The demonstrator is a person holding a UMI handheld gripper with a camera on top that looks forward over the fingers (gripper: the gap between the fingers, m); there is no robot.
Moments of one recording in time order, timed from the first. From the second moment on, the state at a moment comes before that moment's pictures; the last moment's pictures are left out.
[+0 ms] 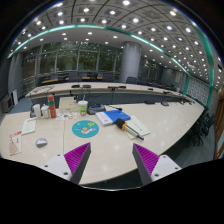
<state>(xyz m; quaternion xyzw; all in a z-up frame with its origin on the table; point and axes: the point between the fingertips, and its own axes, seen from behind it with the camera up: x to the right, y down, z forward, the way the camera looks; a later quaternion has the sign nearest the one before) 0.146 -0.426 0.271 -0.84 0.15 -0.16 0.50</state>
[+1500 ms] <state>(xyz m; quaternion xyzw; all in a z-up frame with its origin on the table) -0.243 -0.051 -0.016 -0.90 0.04 -0.03 0.43</state>
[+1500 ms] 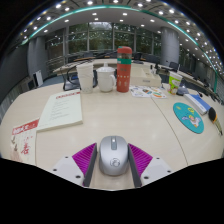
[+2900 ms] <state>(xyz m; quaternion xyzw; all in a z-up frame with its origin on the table) 0.139 0.030 -0.003 -0.89 0.06 -0.01 0.45</state>
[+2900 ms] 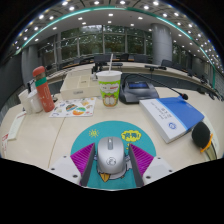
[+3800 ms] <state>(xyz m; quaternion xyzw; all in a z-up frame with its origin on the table) 0.018 -0.314 0.237 -0.85 0.06 -0.09 0.51</state>
